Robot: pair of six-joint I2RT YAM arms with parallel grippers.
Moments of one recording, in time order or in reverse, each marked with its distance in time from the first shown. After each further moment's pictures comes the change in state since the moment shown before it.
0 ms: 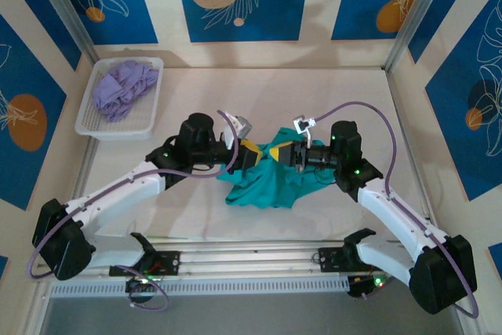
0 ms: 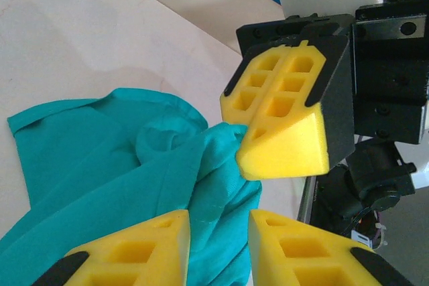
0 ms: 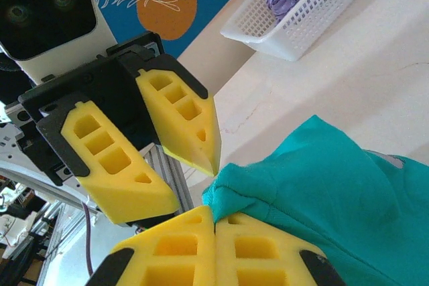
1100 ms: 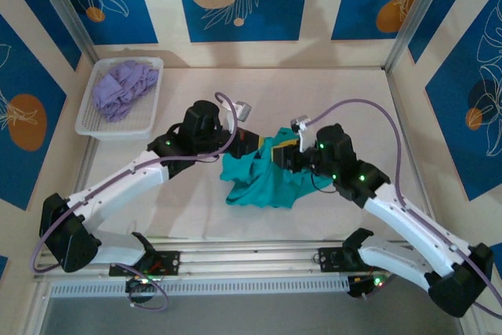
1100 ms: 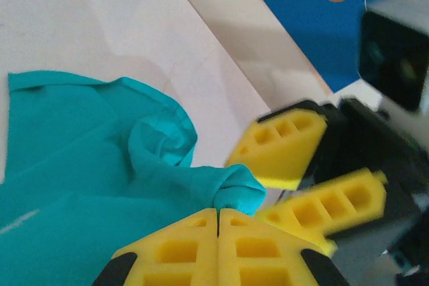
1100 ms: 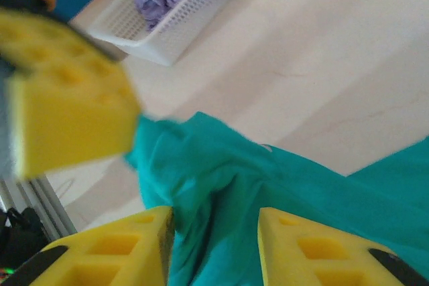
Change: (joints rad) left arm -0.008 0.063 0.182 -0.146 -0.078 -0.340; right arm 0.265 -0.129 0.144 -0.415 0.686 -0.179
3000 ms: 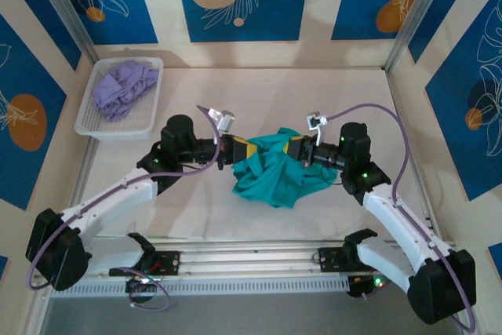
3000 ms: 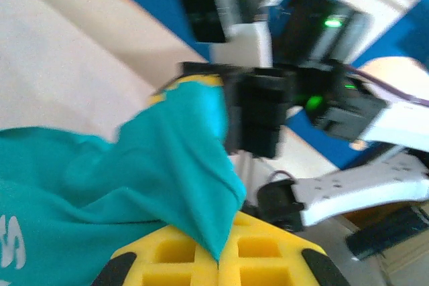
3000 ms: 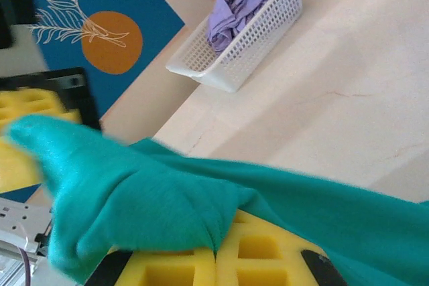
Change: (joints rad) left arm 0.106 -0.146 -0.320 0.495 0.347 -0.006; right arm -0.333 0.074 -0.146 0.352 -0.536 0.133
